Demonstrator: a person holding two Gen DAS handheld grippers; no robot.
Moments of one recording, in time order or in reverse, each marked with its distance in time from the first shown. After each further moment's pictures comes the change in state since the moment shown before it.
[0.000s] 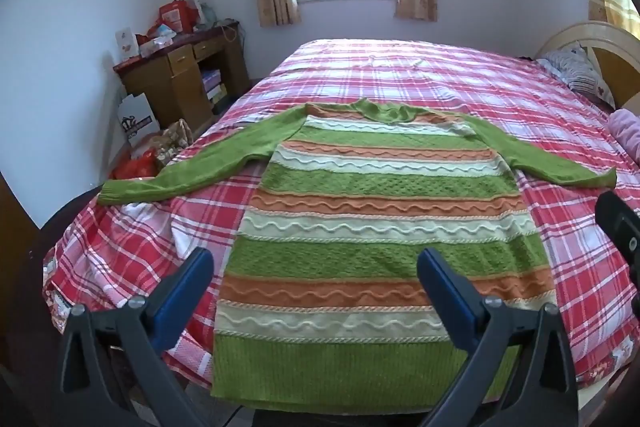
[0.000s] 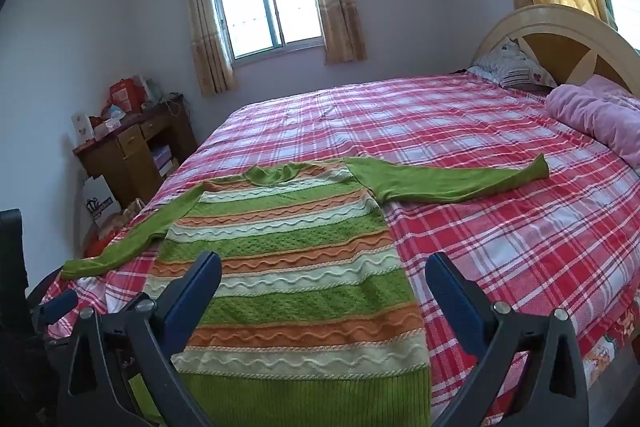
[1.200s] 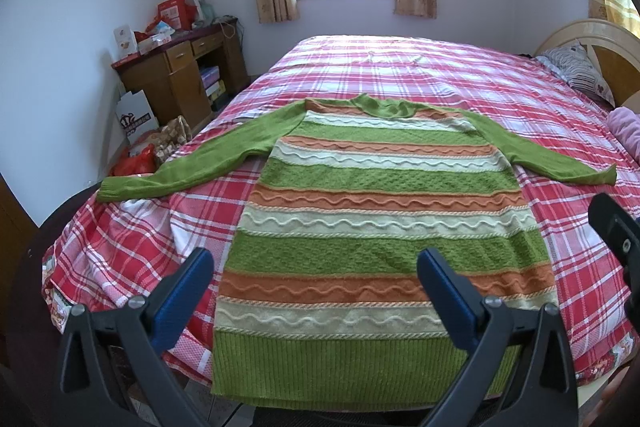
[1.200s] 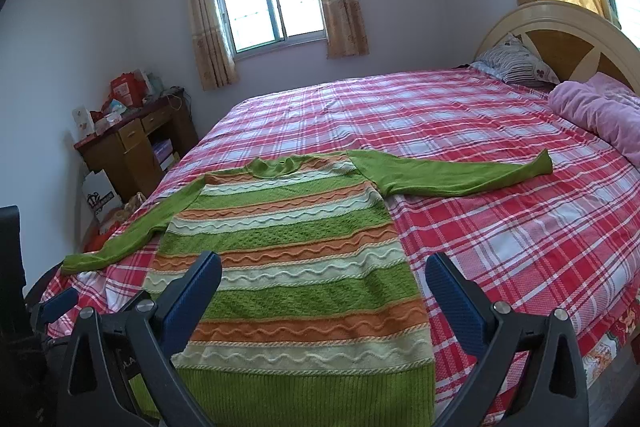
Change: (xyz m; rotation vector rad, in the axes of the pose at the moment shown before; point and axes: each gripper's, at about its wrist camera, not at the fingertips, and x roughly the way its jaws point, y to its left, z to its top) left arm 0.000 0.002 -0.004 0.002 0.009 -0.008; right arm 0.003 0.005 -0.006 -0.007 0.016 0.005
